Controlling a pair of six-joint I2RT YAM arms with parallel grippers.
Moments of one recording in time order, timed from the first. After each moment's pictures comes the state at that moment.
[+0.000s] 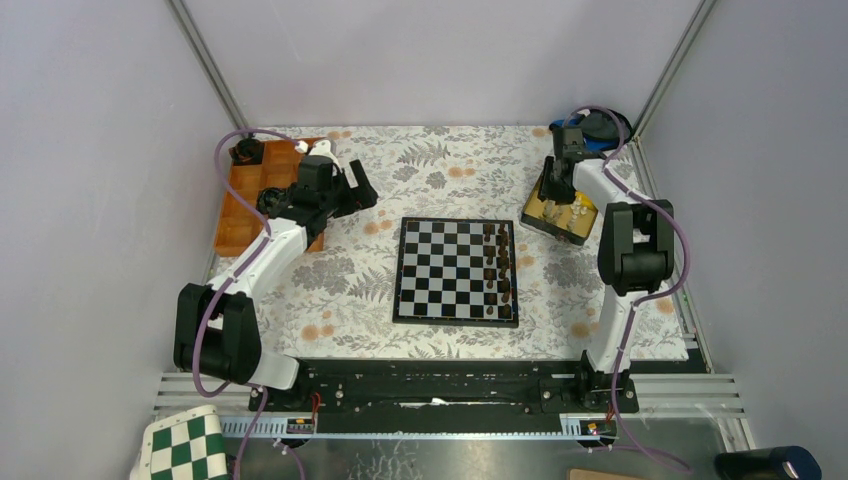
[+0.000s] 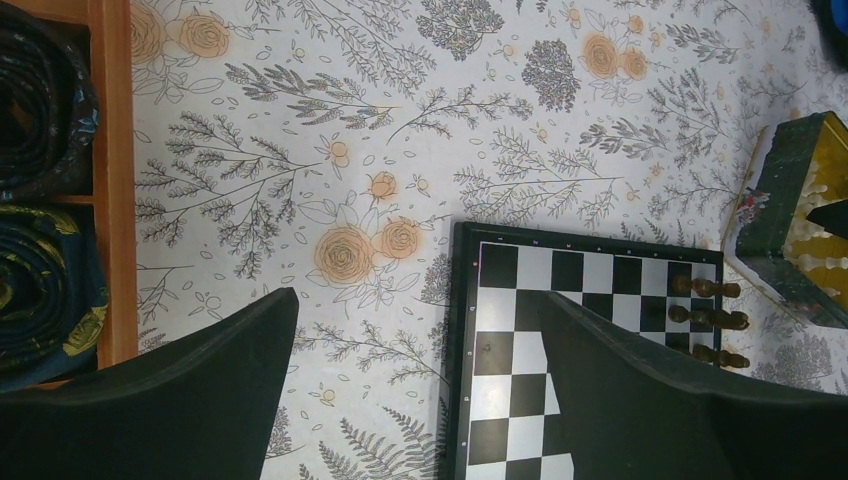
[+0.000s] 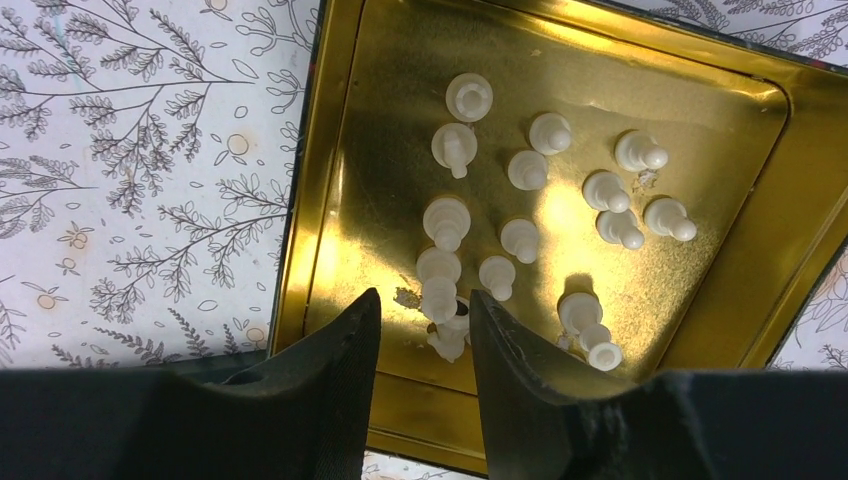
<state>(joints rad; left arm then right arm) -0.22 1.43 1.02 -0.18 0.04 -0.48 0.08 2.00 1.53 -0.57 0.12 0.27</state>
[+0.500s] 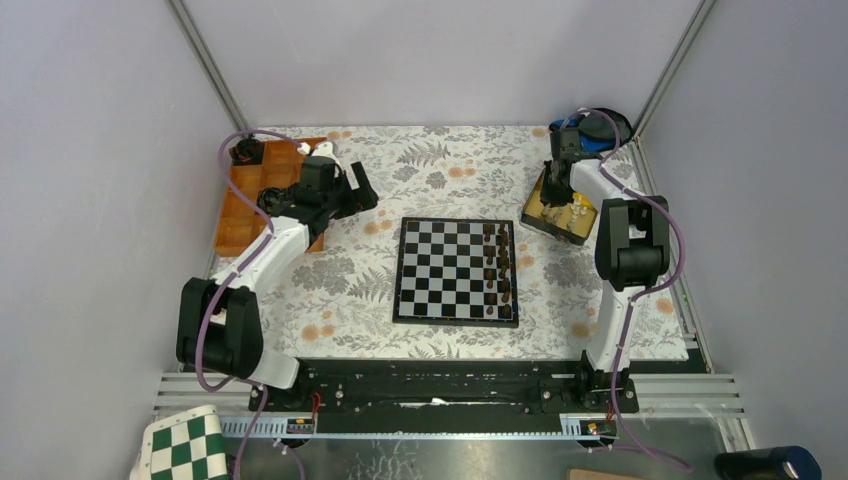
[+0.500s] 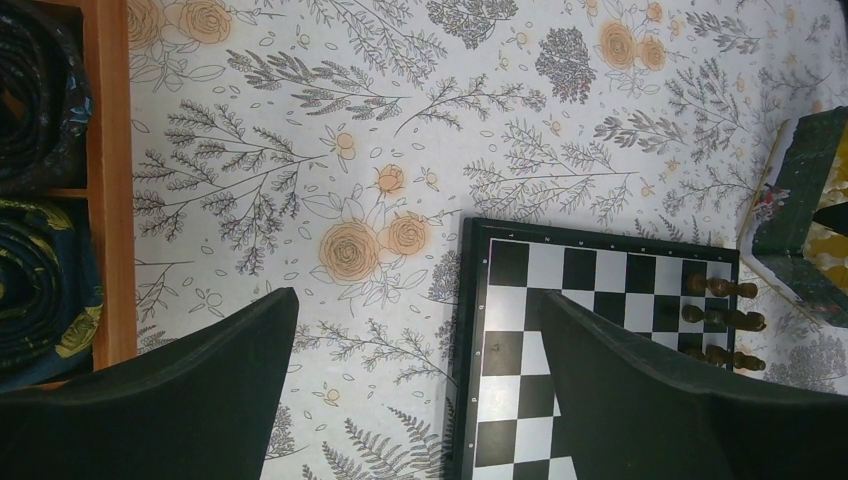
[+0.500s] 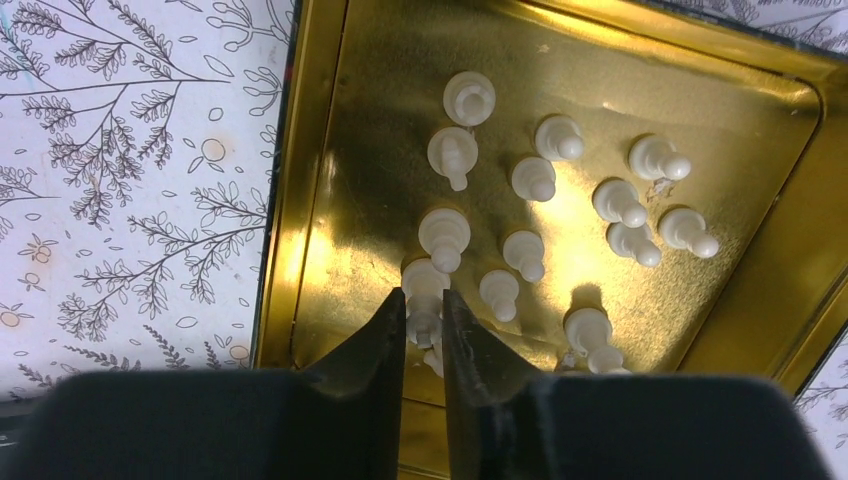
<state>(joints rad) -0.22 1.46 1.02 -0.18 0.04 -0.48 0.08 2.05 1.54 -0.57 0.12 0.27</state>
